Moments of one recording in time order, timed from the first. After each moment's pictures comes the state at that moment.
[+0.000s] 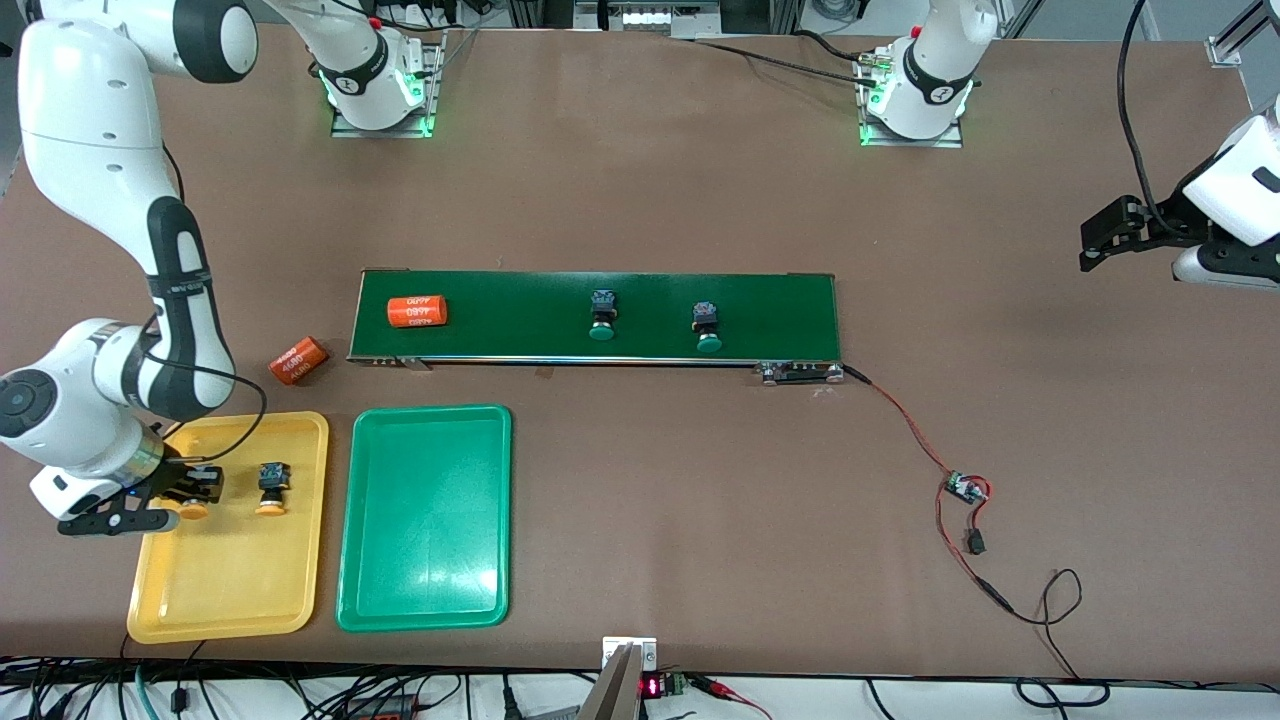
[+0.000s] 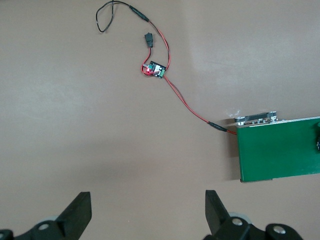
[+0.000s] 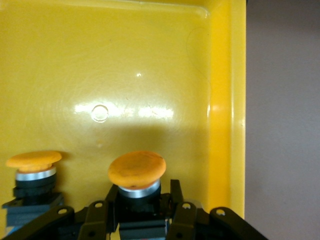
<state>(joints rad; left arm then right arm) -0.03 0.00 0.01 -1.64 0.03 1.65 0.09 -0.01 0.89 -0.21 -1.37 0.09 2.46 -0.29</state>
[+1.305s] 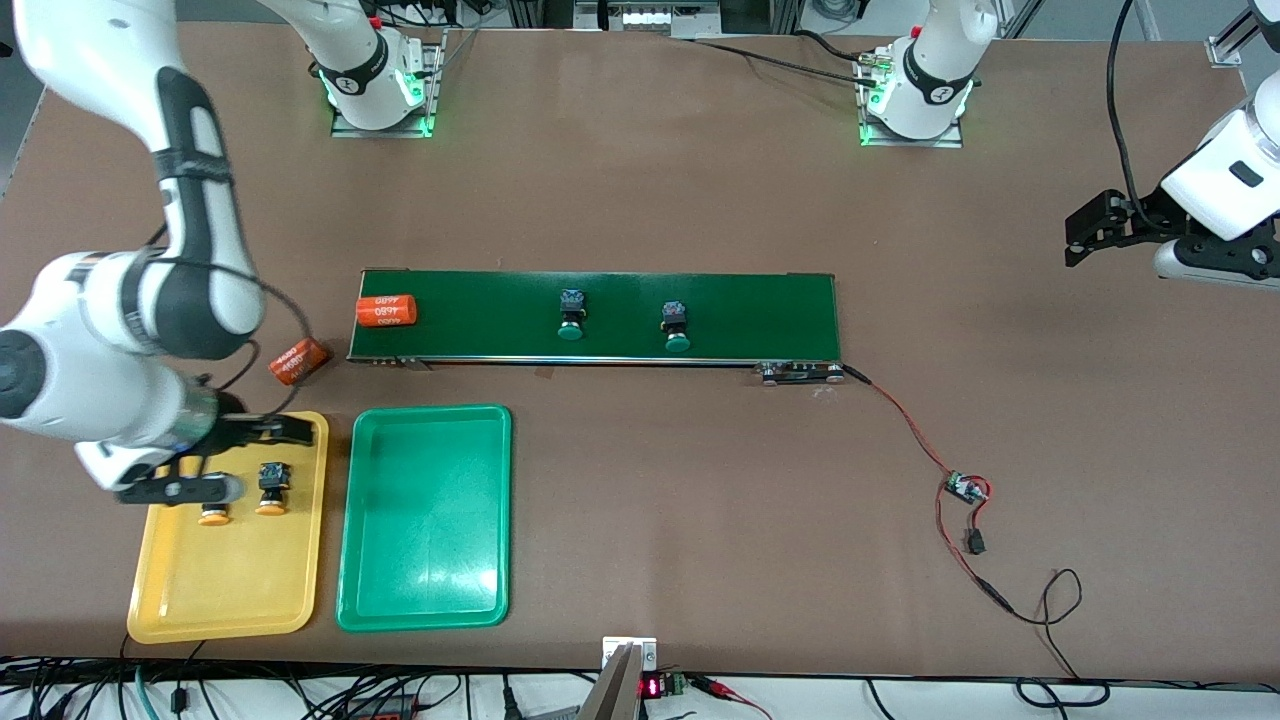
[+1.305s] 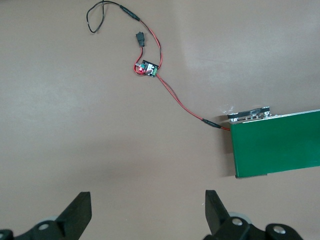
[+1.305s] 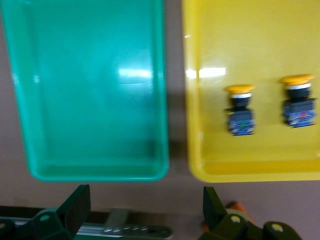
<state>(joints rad) -0.04 0.00 -0.01 -1.63 0.03 1.63 0.09 0.25 0.59 -0.18 -1.38 0.16 1.92 0.03</state>
